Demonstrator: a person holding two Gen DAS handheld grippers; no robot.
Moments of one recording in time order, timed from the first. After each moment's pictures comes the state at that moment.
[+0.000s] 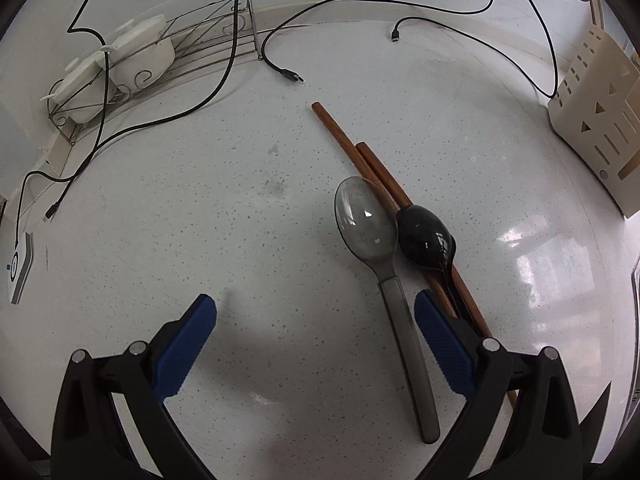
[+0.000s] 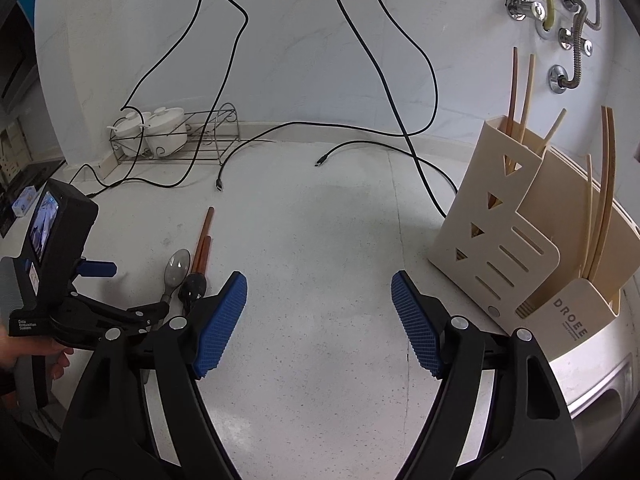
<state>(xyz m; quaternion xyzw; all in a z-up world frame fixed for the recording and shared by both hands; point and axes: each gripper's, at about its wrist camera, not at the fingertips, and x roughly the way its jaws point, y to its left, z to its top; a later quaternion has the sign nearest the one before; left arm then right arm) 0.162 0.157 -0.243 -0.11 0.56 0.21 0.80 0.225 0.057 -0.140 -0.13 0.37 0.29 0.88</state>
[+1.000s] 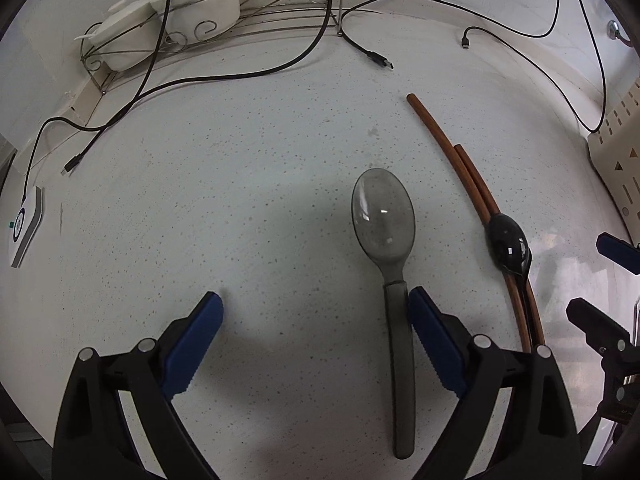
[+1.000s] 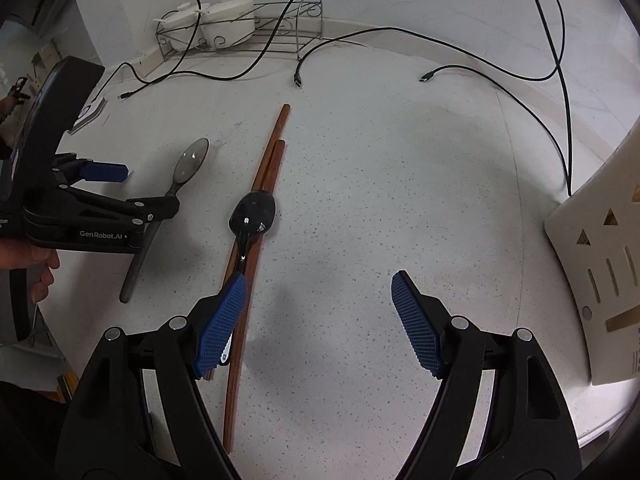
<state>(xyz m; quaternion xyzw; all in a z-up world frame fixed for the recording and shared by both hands) 0.125 0.207 -0.249 -0.17 0.56 0.25 0.77 0.218 0.133 -0.203 -0.22 0.48 0.37 0.76</state>
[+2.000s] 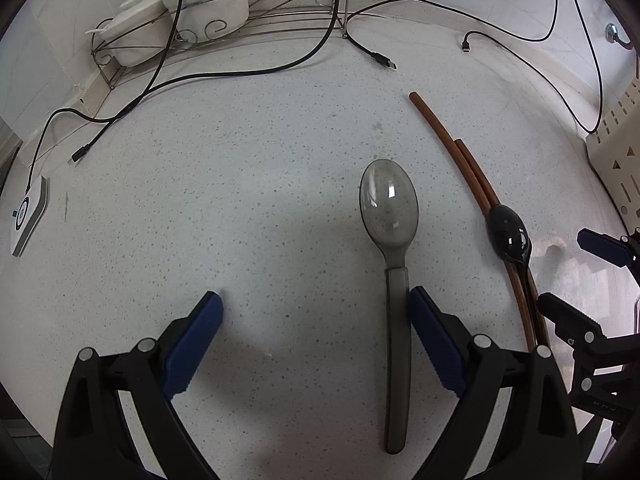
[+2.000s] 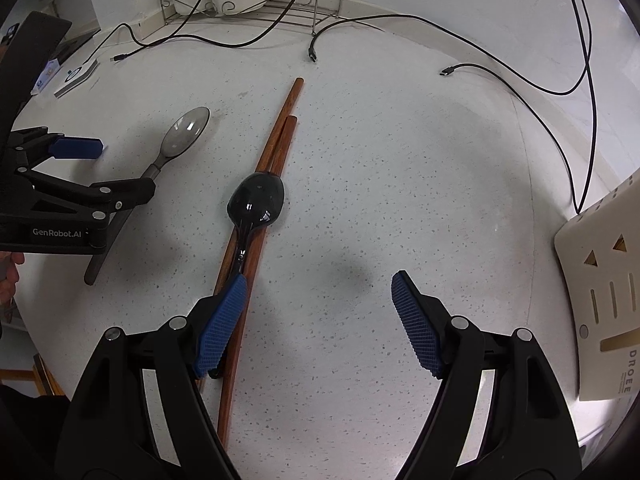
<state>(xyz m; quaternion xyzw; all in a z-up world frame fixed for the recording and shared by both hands) 0.115 0.205 -0.248 -0.17 0.55 0.26 0.78 0.210 0.153 -0.223 -0.27 0.49 0.36 0.75</state>
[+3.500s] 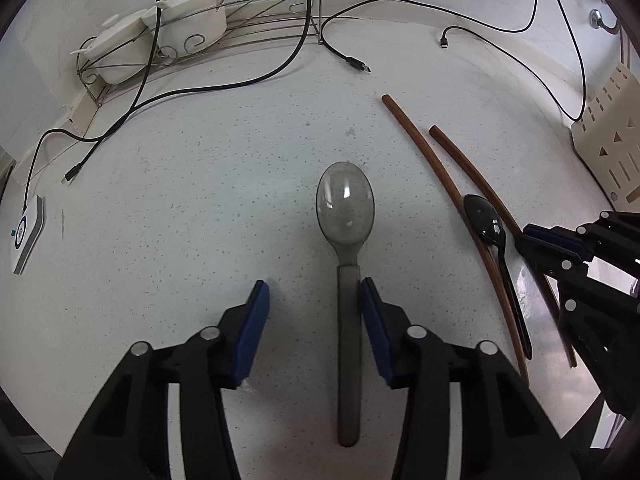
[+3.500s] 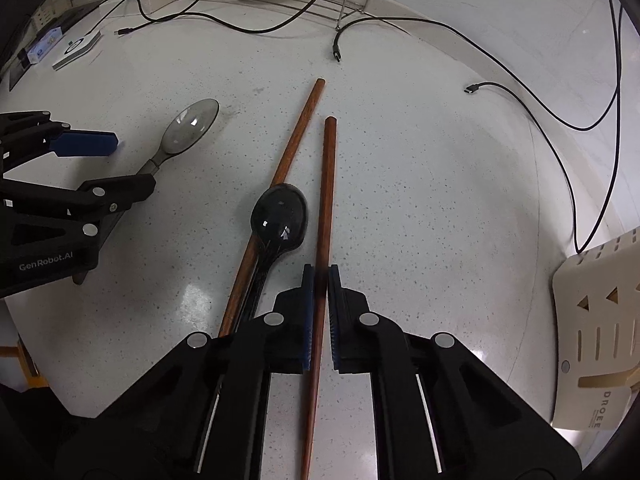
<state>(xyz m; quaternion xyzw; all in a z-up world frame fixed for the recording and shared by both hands) 0.127 0.197 -0.238 -0.16 0.56 0.23 0.78 0.214 0.185 -0.227 -0.33 0.49 0.36 0.73</state>
